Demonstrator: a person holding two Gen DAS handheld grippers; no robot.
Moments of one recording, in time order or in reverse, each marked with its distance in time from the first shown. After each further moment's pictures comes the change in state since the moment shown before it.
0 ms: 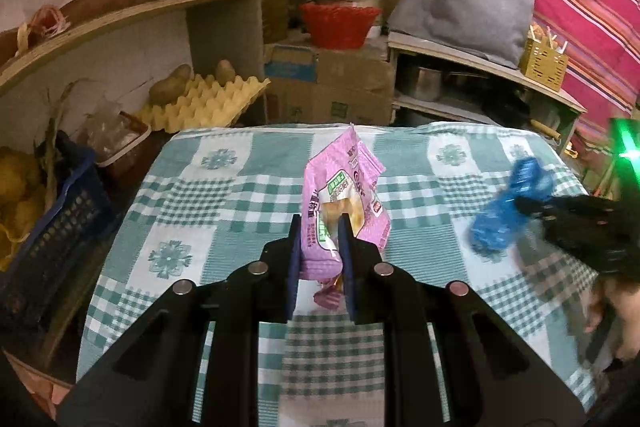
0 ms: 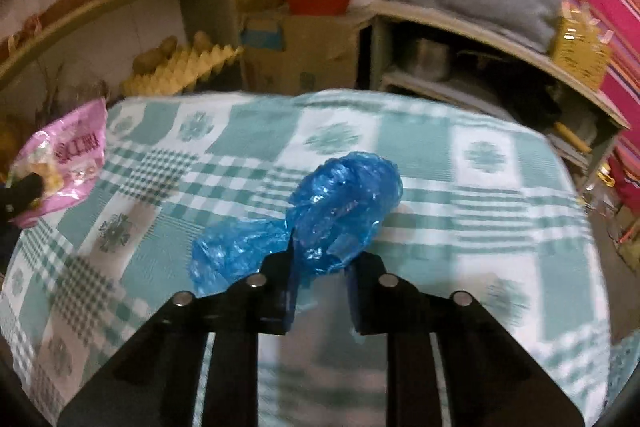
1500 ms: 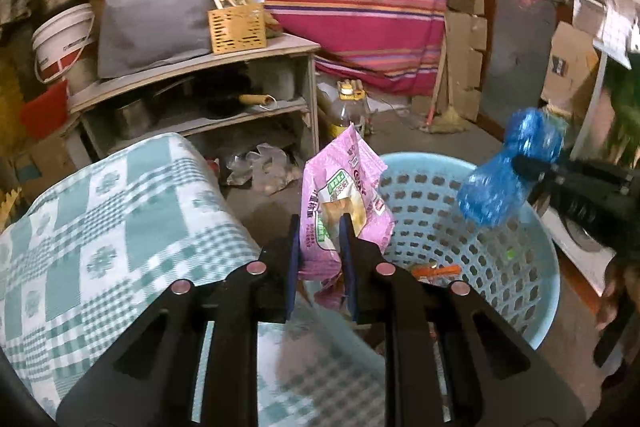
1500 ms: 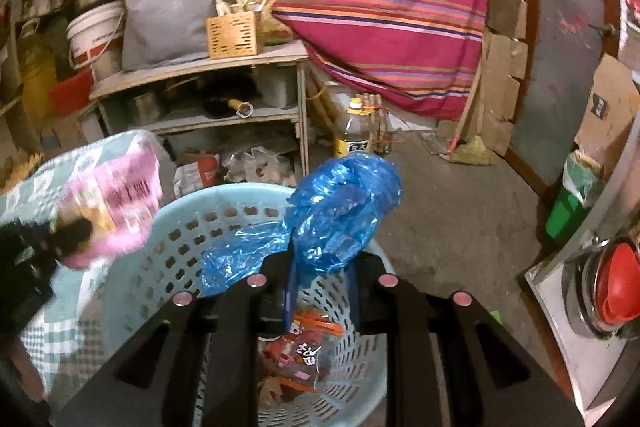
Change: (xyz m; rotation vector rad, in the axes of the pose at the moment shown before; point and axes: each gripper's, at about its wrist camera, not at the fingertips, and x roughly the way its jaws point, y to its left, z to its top) left arm -0.061 -0.475 -0.078 0.451 -0.034 -0.514; right arm -0.230 -0.374 -0.165 0.415 -0.131 -0.491
